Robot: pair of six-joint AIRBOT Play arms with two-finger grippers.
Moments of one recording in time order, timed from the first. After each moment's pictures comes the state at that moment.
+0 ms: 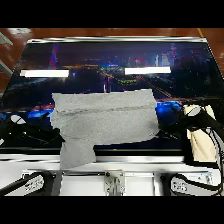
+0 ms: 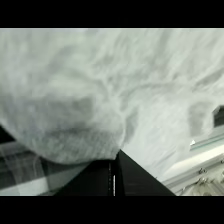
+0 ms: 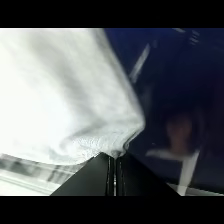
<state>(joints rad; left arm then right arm) 0.27 -1.21 0.60 0.97 -1.27 -1.21 -0.26 -1.40 0.76 -1.10 1.22 1.31</state>
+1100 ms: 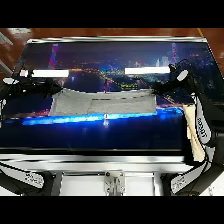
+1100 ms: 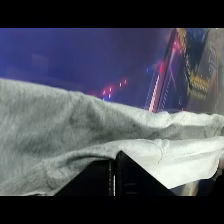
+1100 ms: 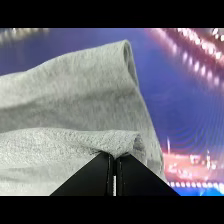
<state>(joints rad) 0.27 -1.74 1.39 0.59 -1.04 -1.27 -0.07 -1.82 1.54 -1.16 0.98 1.49</state>
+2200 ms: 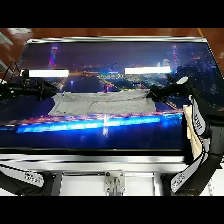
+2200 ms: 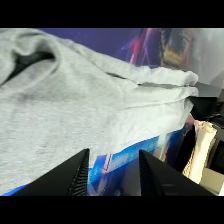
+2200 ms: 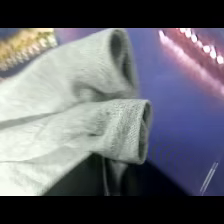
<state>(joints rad) 0.37 -1.72 1.43 0.55 -1.35 -1.26 -0.12 -1.97 1.56 -0.87 1.08 1.47</state>
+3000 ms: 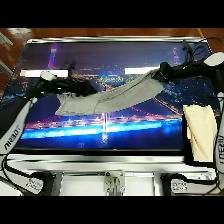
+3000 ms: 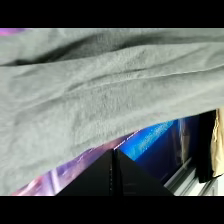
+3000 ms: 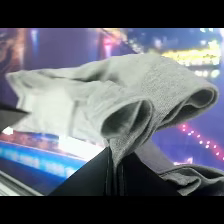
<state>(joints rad) -0.22 -1.72 1.43 0.54 -1.02 -1.21 -0.11 -1.48 1.56 -0.80 1.26 1.42</state>
